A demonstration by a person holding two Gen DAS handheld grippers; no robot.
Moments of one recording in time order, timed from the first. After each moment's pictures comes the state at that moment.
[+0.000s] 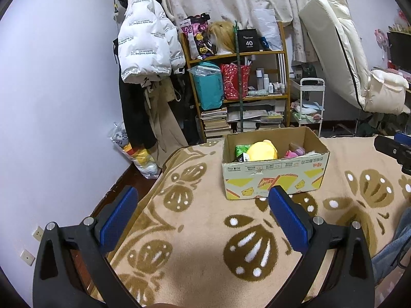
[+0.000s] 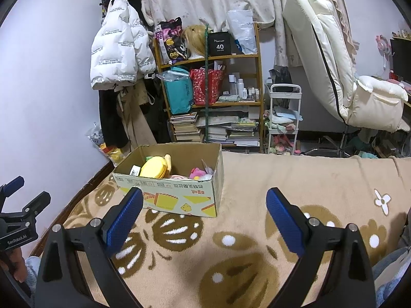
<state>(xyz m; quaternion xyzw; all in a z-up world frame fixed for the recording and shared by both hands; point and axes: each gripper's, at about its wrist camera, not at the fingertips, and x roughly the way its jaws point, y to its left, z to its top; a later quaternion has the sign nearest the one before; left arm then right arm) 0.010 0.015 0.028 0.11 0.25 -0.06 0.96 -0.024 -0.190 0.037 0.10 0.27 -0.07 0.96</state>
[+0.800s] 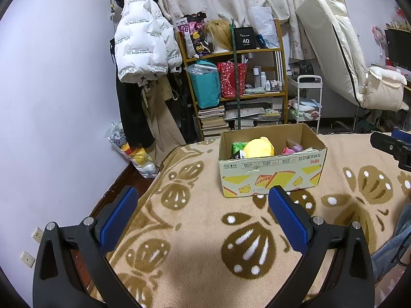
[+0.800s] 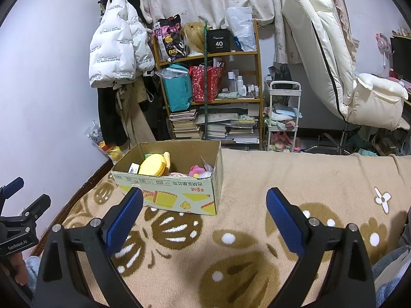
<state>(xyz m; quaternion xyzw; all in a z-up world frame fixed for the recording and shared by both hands) 0.008 0.010 0.027 0.12 0.25 -0.06 0.96 -0.023 -0.191 0.036 0.10 0.27 -0.07 0.96</state>
